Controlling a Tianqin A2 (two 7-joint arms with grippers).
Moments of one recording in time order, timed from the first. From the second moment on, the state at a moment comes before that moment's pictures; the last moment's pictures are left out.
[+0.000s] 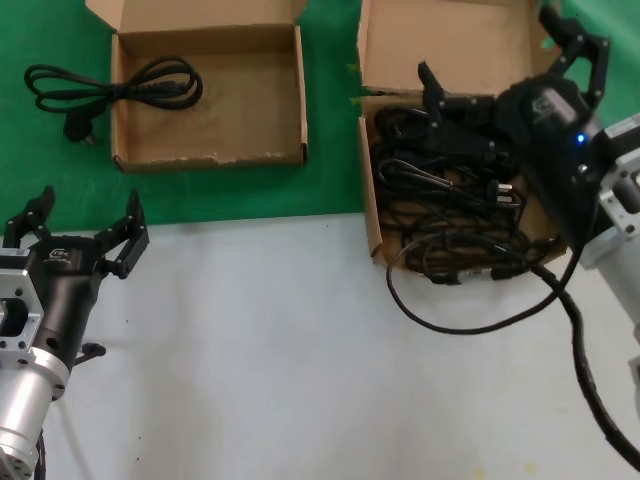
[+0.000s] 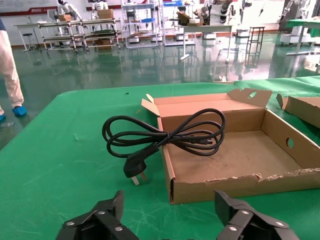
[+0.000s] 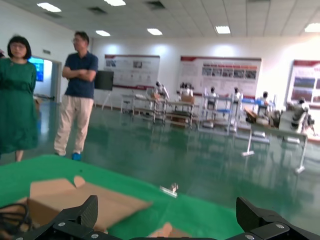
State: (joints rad) left arm -0.01 -0.30 1.61 -1.60 -1.79 0.01 0.00; right arm 0.32 0.17 -1.50 1.57 1.96 -0.42 -0.44
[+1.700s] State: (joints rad) left arm 0.00 -0.30 1.60 -1.60 -1.80 0.00 0.00; right arm 0.02 0.29 -1.59 1.60 1.81 -0.02 -0.02
